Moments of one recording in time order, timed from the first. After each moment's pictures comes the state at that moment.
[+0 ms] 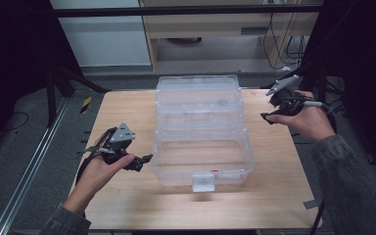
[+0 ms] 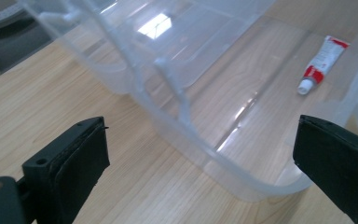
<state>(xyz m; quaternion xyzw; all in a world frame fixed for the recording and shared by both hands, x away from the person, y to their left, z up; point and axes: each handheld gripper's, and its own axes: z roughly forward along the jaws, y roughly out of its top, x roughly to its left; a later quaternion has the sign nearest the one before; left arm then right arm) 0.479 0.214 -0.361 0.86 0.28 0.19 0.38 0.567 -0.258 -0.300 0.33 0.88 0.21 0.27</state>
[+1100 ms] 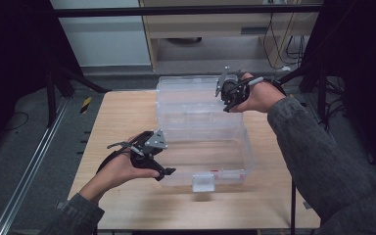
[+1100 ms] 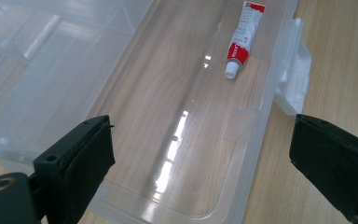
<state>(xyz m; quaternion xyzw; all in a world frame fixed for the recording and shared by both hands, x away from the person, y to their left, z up) 0.485 0.149 -0.367 0.93 0.15 0.11 0.32 0.622 -0.137 -0.292 0.08 0.97 0.12 0.18</state>
